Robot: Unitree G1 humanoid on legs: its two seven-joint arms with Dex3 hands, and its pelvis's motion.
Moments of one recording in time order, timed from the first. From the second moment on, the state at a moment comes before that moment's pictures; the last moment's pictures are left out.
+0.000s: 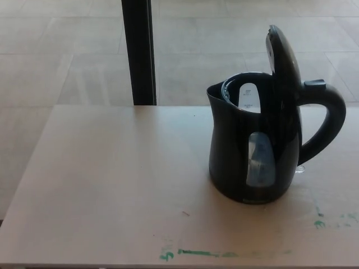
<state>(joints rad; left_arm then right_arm) 0.00 0.52 0.48 1.13 -0.14 0.00 -0.25 0.27 -0.51 -0.54 0.73 0.13 -0.02 0.24</state>
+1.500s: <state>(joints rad) -0.01 0.57 0.59 1.22 -0.27 0.03 -0.39 -0.87 -0.76 0.05 0.32 0.07 0.18 0.34</state>
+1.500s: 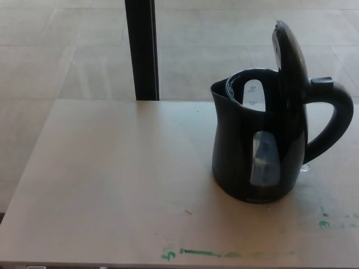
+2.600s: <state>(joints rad) 0.00 0.60 0.56 1.23 -0.30 0.03 -0.40 -1.14 -0.59 0.52 0.67 -0.37 0.02 0.34</state>
